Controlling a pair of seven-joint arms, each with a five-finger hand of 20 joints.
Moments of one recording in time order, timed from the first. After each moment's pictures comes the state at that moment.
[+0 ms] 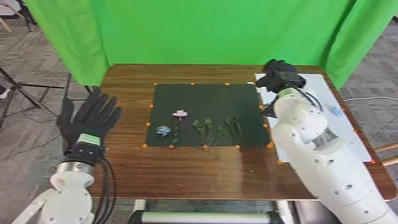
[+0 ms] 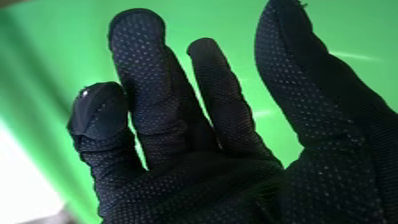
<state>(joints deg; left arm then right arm) 117.2 -49.4 -85.4 -118.9 0.8 12.7 29.0 -73.1 -60.7 65.4 -100.0 -135.4 -6.5 37.0</state>
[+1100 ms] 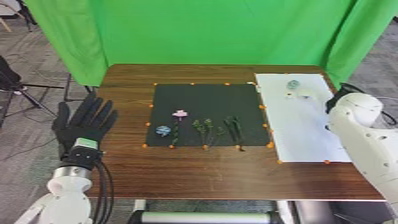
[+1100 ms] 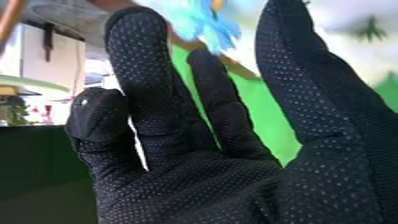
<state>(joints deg) 119.4 -49.2 -86.0 -119.5 0.6 13.1 31.0 -67.5 -50.5 71.0 -80.3 -124.4 -23.0 49.6</state>
